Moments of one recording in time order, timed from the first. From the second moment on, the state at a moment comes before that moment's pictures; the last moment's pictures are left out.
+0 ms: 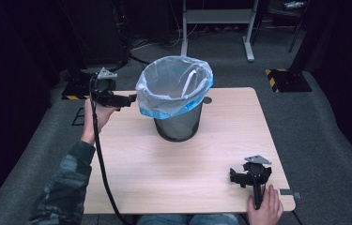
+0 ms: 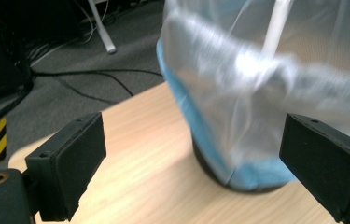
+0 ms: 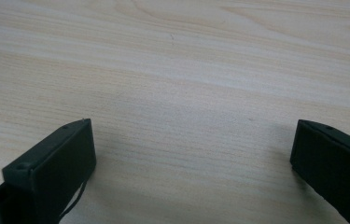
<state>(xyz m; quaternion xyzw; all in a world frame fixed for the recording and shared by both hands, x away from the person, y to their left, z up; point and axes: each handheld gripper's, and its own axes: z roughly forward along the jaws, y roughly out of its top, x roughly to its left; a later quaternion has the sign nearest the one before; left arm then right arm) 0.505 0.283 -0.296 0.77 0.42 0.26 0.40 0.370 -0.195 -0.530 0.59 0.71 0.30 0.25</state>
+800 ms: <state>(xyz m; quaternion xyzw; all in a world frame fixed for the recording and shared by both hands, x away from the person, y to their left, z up) 0.471 0.337 -0.455 0.76 0.52 0.19 0.34 0.370 -0.195 -0.530 0.59 0.71 0.30 0.25</state>
